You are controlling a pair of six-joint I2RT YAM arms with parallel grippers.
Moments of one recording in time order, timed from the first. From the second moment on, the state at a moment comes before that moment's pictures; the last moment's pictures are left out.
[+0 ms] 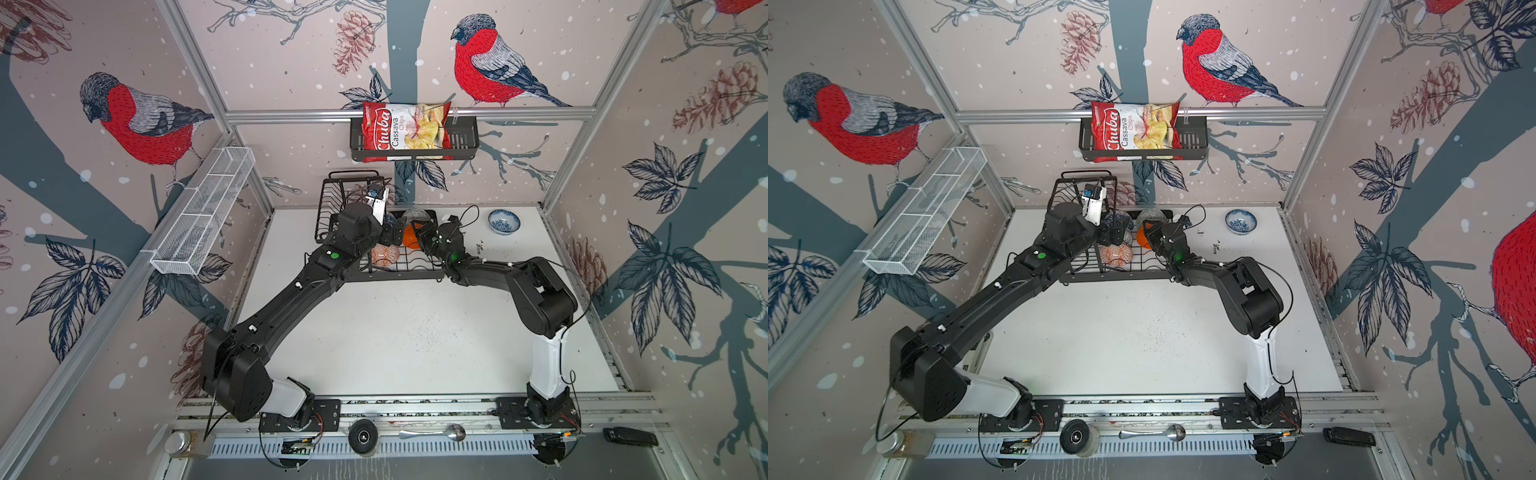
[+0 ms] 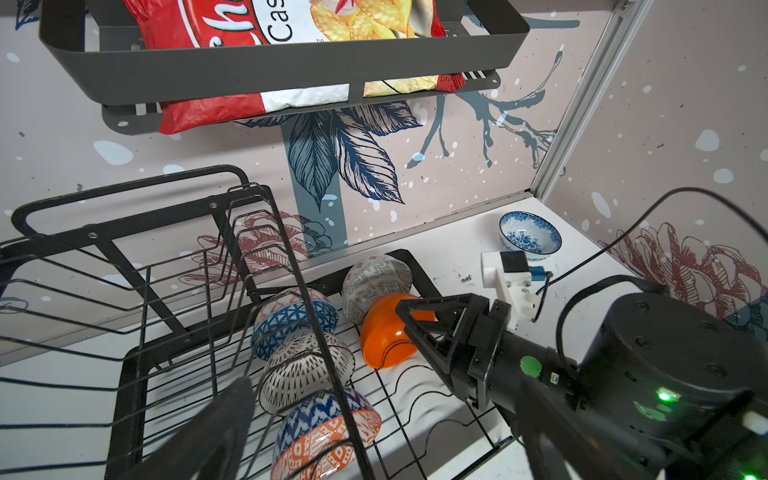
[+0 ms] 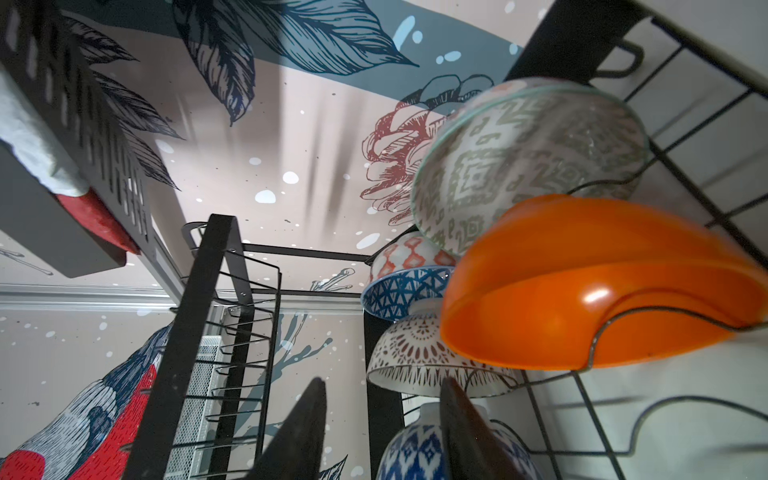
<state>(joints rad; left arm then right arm) -0.55 1.43 1.28 -0.12 -0.07 -0.08 0.59 2.00 1.21 0.61 -0.01 1.28</state>
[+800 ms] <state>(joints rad) -0.66 1.36 1.24 -0.08 -0.19 0.01 0.42 1.60 1.13 0.06 0.14 0.88</state>
